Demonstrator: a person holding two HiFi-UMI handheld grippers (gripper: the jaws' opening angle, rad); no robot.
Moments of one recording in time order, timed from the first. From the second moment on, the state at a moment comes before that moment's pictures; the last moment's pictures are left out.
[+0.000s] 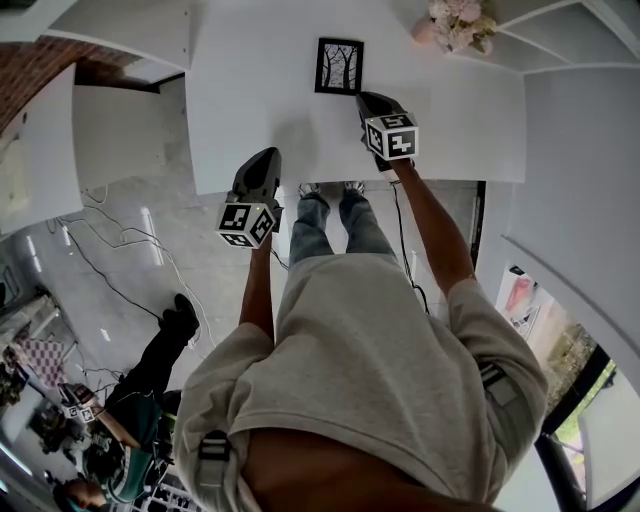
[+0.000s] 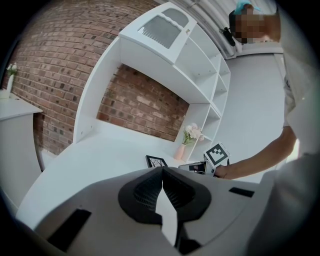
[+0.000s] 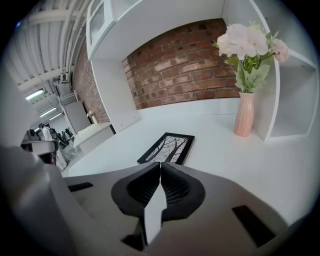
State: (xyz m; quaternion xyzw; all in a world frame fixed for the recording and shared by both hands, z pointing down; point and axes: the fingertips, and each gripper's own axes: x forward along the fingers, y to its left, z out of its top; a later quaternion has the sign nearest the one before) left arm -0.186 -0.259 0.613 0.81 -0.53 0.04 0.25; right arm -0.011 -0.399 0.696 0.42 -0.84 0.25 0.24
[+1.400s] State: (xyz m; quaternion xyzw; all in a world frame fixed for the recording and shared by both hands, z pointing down) left arm -0.170 -0.327 0.483 0.84 -0.53 0.00 0.09; right arm 0.050 -0.377 0.522 0.46 -0.87 0.13 0.09
